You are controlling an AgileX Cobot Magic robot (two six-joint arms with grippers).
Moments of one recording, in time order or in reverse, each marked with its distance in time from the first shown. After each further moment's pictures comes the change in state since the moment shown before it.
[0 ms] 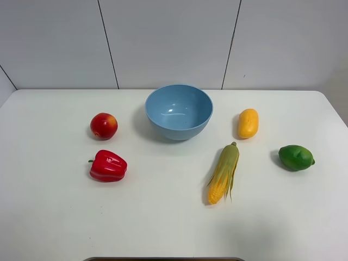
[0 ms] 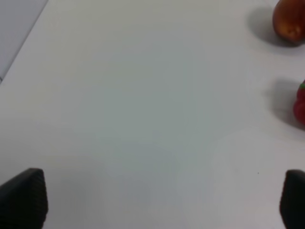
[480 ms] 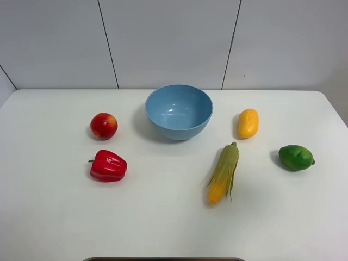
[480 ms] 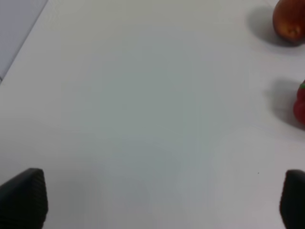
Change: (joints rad) left arm 0.000 0.000 0.000 0.000 0.000 0.000; right arm 0.015 0.623 -0.332 -0.162 0.033 0.000
